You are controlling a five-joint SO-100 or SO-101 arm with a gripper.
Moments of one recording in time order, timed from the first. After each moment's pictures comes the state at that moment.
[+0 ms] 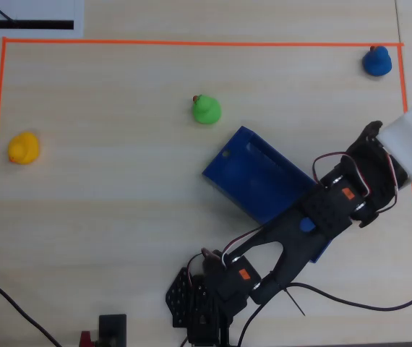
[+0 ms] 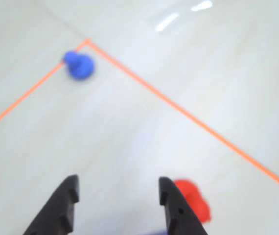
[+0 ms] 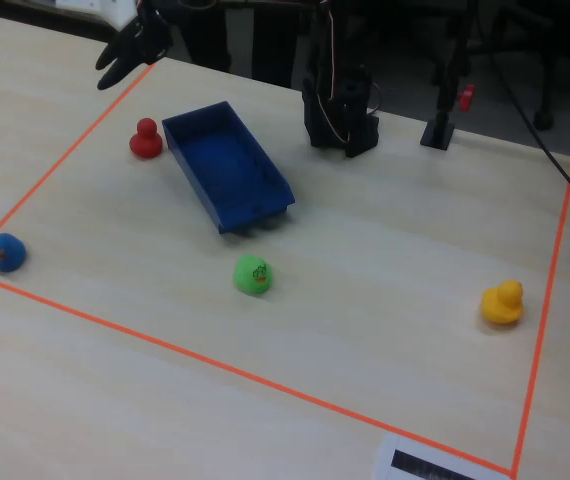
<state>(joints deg) 58.2 99.3 84.6 44.1 -88.8</state>
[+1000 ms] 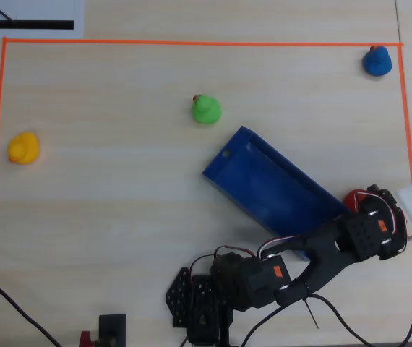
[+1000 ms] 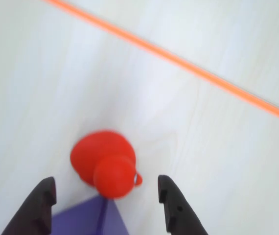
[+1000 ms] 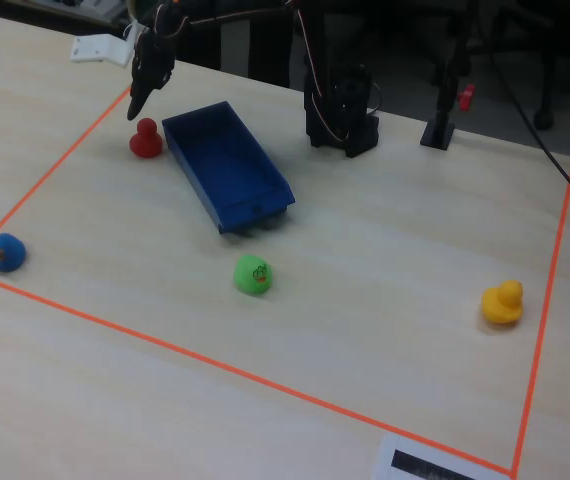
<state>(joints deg) 73.4 86.8 92.8 46.7 -94.5</state>
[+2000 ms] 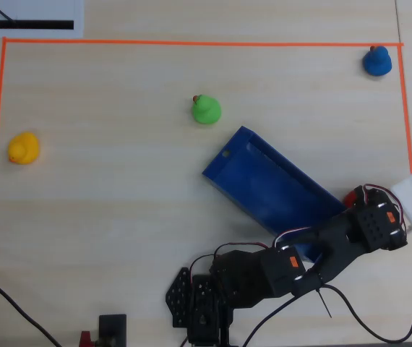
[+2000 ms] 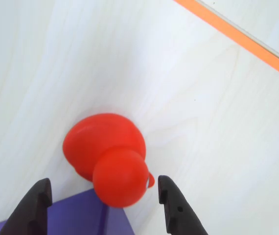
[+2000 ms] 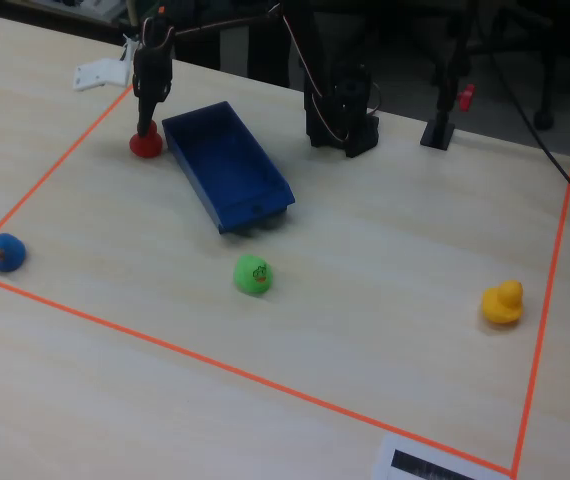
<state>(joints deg) 72.3 75.7 82.7 55.5 -96.5</state>
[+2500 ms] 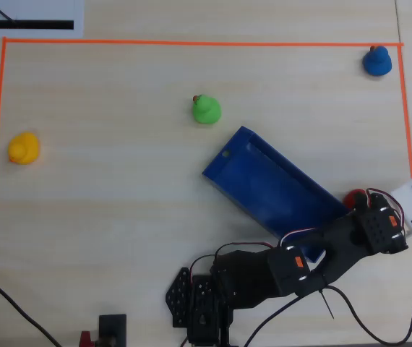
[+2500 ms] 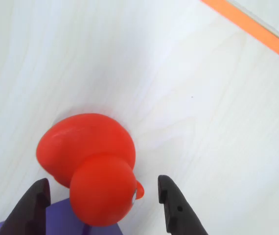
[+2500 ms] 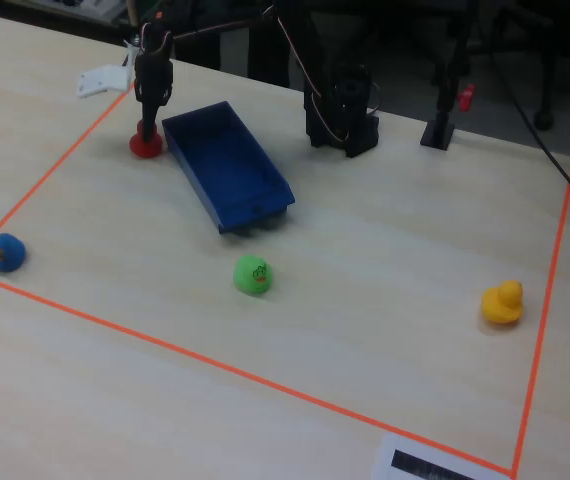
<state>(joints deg) 74.0 72.8 82.2 55.5 -97.6</state>
